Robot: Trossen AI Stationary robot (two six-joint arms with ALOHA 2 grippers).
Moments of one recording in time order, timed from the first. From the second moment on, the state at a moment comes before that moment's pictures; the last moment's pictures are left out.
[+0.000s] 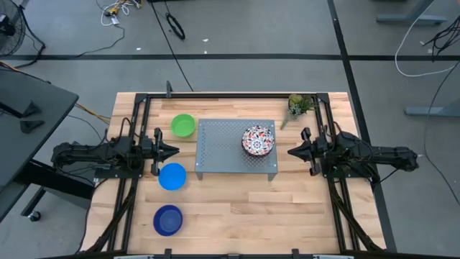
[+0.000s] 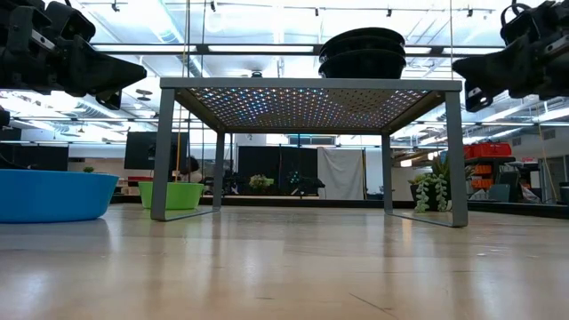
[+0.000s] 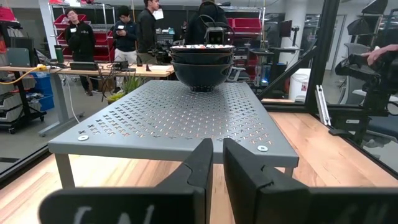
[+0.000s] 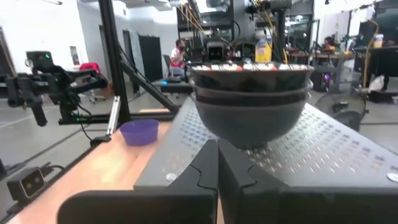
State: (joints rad) left arm -0.04 0.01 0.01 0.05 -0.12 -0.03; right arm -0.07 0.02 0.02 0.07 -0.16 0.06
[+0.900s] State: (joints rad) left arm -0.04 0.01 0.01 0.05 -0.12 -0.03; right arm -0.07 0.00 0.02 0.04 -0.16 0.07
